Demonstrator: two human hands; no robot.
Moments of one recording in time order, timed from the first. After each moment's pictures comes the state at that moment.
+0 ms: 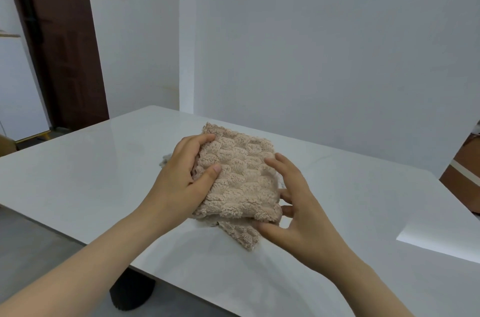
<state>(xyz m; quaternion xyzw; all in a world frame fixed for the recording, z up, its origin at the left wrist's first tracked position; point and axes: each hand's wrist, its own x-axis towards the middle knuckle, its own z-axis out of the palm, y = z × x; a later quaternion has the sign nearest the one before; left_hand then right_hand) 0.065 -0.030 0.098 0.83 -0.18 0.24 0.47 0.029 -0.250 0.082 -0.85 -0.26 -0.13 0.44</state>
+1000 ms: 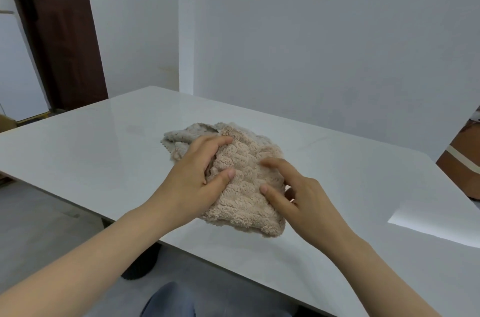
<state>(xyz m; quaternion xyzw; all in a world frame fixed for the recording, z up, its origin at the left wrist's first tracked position) 0.037 -0.040 0.075 0.86 -0.23 0.18 0.41 0.016 -0.257 0.070 -0.92 -0.18 -0.14 0.32</state>
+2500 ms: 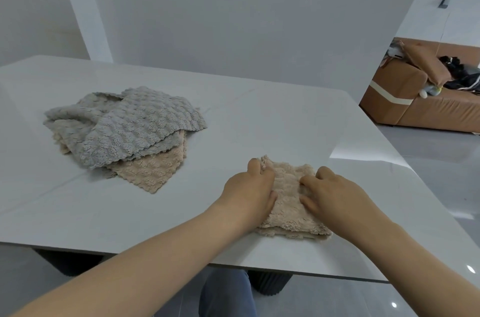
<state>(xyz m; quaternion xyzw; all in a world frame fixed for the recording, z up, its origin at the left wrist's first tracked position) 0.029 -0.288 -0.002 0.94 -0.34 0.01 0.08 -0.042 -0.448 0.018 -1.00 0.04 -0.04 -0.05</state>
